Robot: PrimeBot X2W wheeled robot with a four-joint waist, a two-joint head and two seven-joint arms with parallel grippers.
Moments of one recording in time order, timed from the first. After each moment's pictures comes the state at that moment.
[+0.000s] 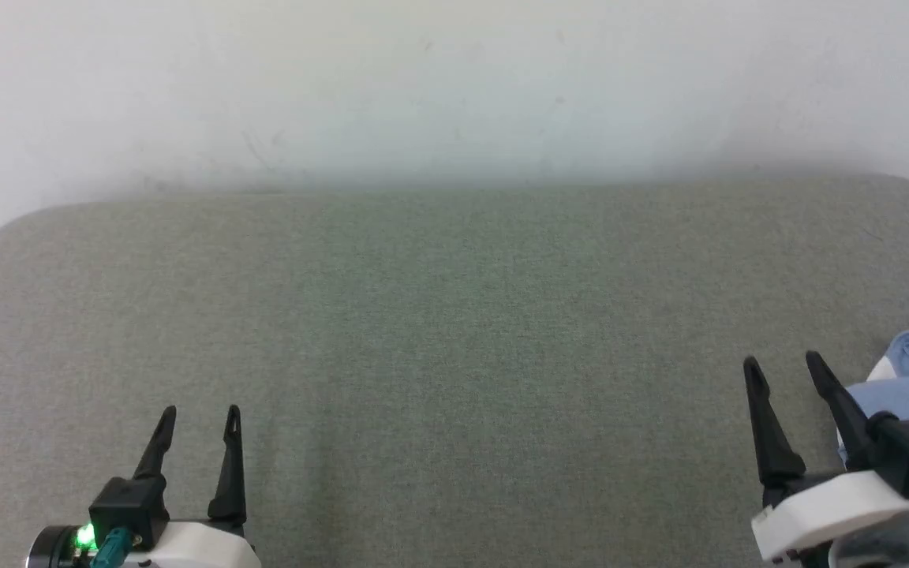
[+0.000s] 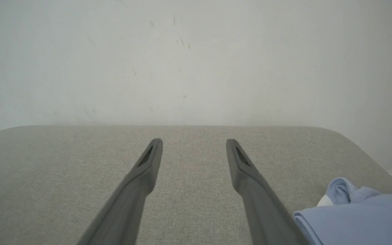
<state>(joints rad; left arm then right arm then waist) 0.06 0.17 0.02 0.14 -0.12 -0.02 -0.26 0.07 -0.06 -0.05 -0.06 0.16 0.13 -0.07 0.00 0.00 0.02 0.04</state>
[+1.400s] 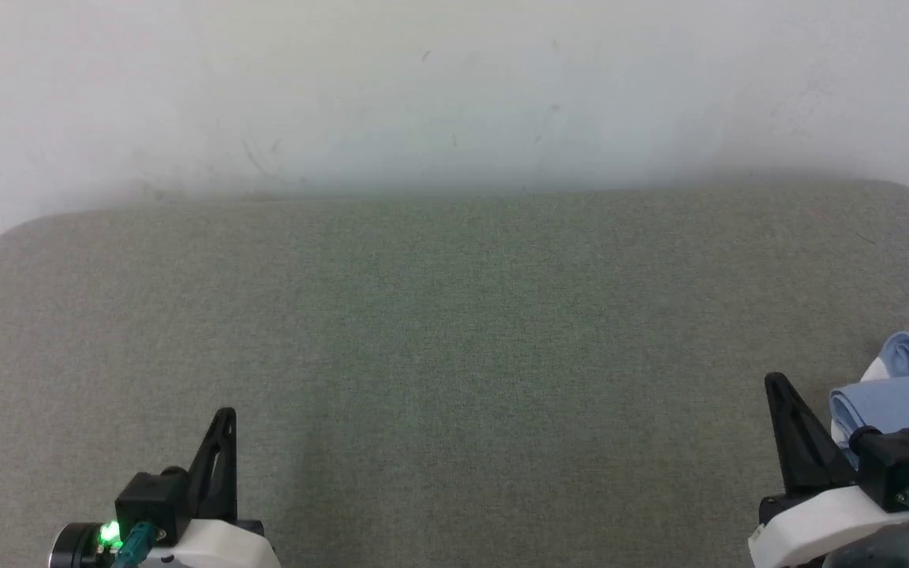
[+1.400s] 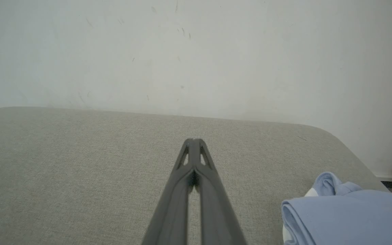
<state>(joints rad) 0.07 0.14 -0.01 0.12 -0.10 -0.02 -0.21 0.13 -0.06 -0.05 -0.10 0.06 0.13 -0.03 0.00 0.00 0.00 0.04</state>
